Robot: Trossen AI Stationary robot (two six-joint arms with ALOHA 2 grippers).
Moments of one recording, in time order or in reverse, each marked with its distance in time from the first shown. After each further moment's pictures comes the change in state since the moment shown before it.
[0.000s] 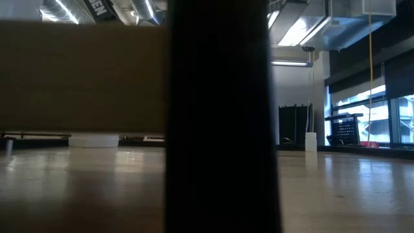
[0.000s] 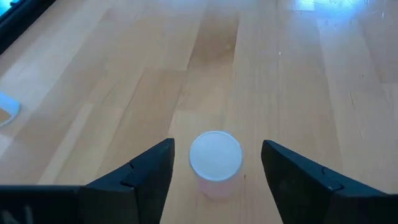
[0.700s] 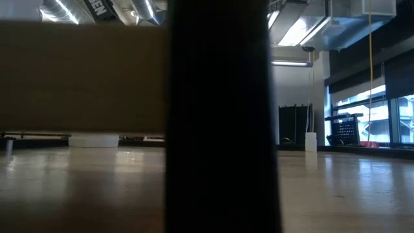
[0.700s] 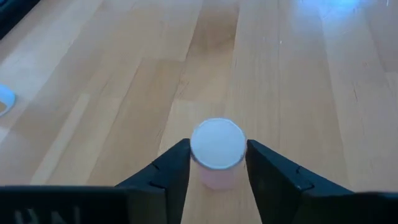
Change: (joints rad) left arm -0.002 0.001 0.000 -0.028 0.000 -0.002; right arm 0.000 0.000 0.000 0.002 0.000 0.000
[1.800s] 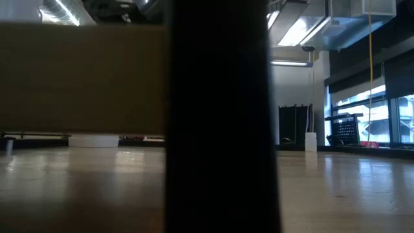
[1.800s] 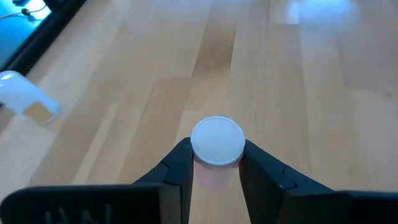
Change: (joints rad) left arm -0.001 -0.208 0.000 -0.202 0.000 0.000; right arm 0.000 0.000 0.000 -0.002 -0.023 0.000
